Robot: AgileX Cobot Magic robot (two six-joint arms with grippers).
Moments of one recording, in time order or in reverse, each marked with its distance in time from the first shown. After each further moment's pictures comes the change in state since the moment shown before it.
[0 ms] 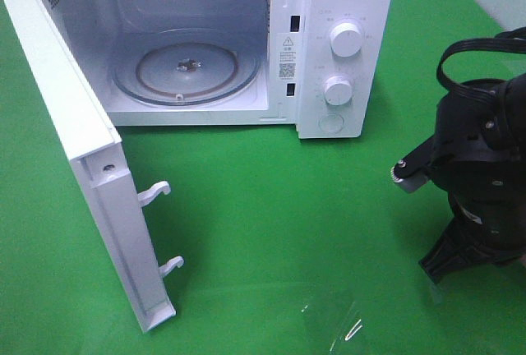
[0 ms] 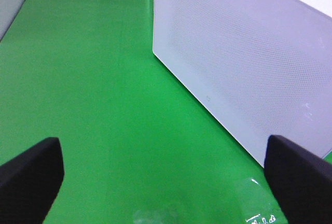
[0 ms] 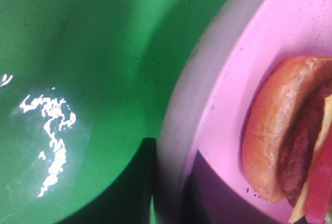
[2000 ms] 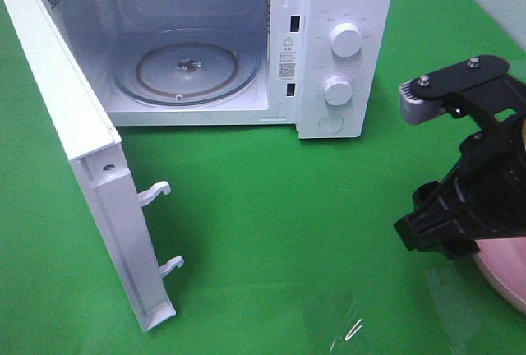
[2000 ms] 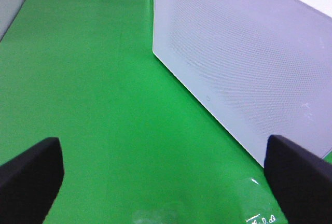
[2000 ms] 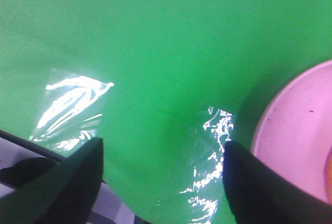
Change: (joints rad) left arm 0.000 0.000 0.000 0.000 0.000 0.000; right arm -0.001 -0.505 0.011 0.536 -0.185 -0.462
